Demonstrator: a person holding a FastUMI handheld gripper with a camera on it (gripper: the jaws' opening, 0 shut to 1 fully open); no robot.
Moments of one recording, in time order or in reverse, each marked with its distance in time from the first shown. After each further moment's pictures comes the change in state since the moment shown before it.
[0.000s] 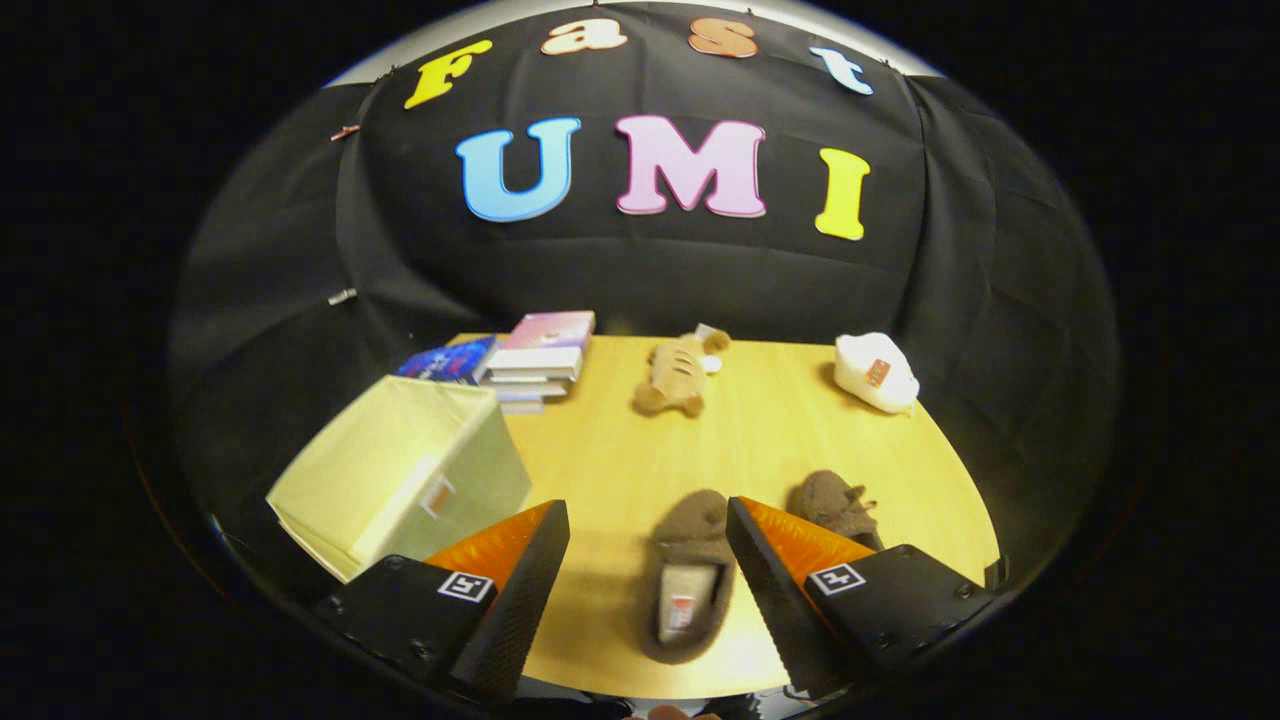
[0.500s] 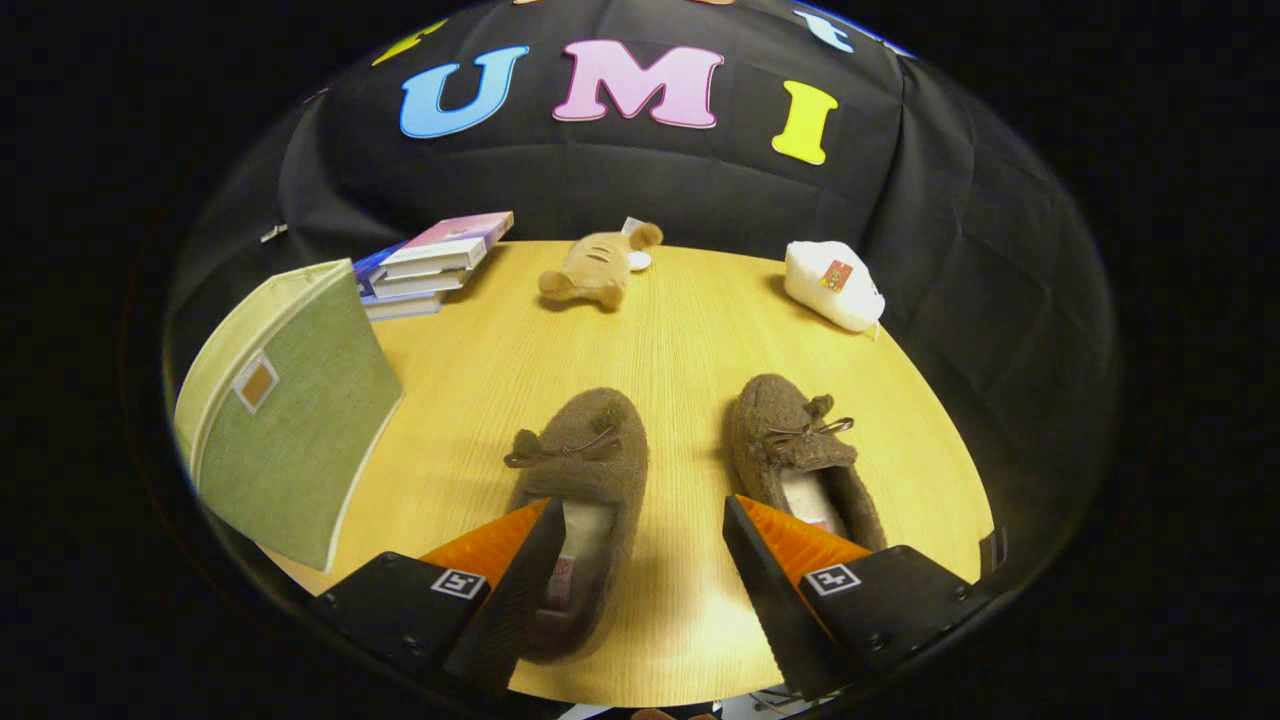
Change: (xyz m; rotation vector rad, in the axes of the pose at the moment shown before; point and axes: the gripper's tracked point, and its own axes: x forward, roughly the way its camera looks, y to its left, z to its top) arm 0.073 -0.066 -0.092 -0.015 0.183 -0.120
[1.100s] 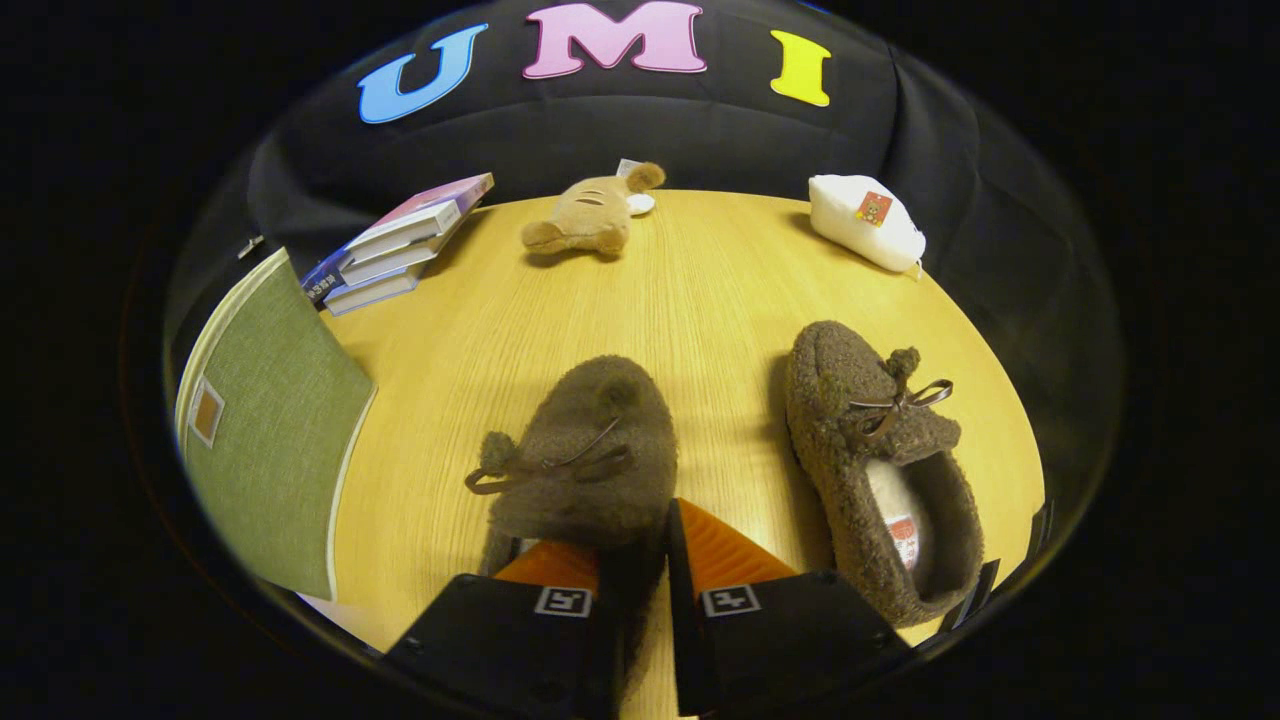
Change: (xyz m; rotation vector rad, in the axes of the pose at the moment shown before) arm 0.047 0.011 -0.017 0.094 0.135 0.018
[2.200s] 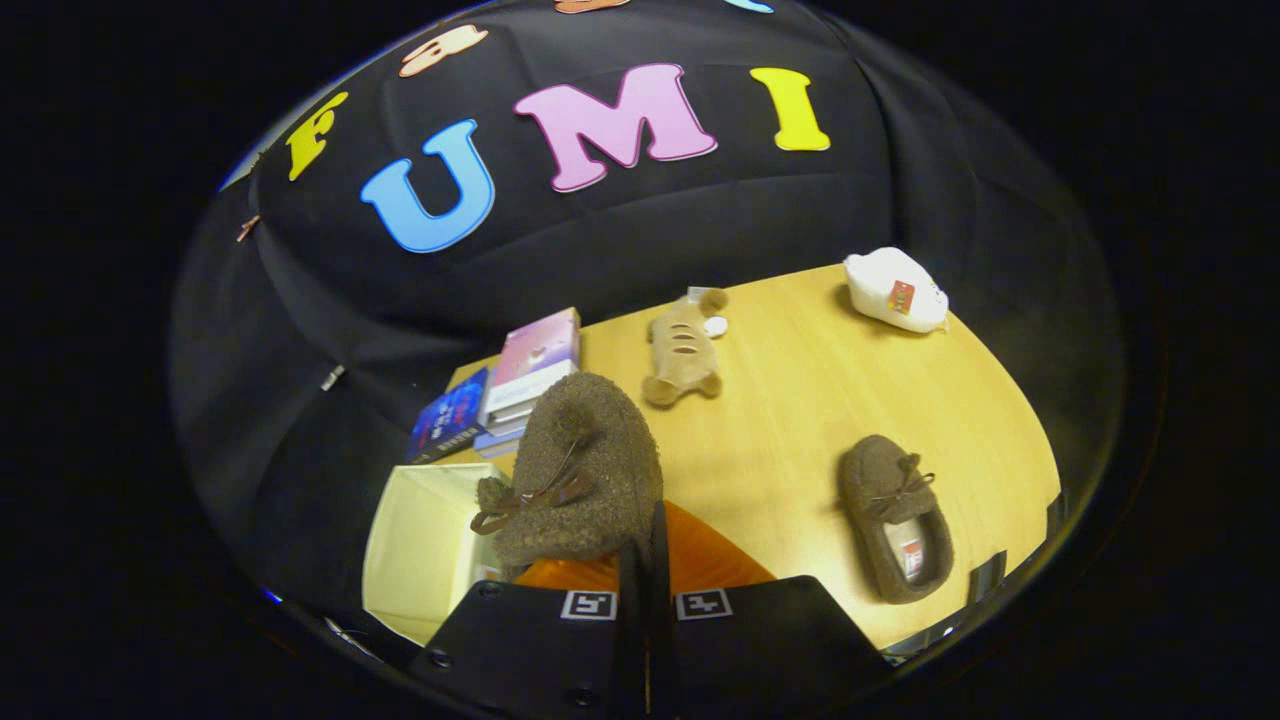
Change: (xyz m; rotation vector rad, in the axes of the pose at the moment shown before) arm -0.146 0.106 0.159 0.224 -0.146 0.292
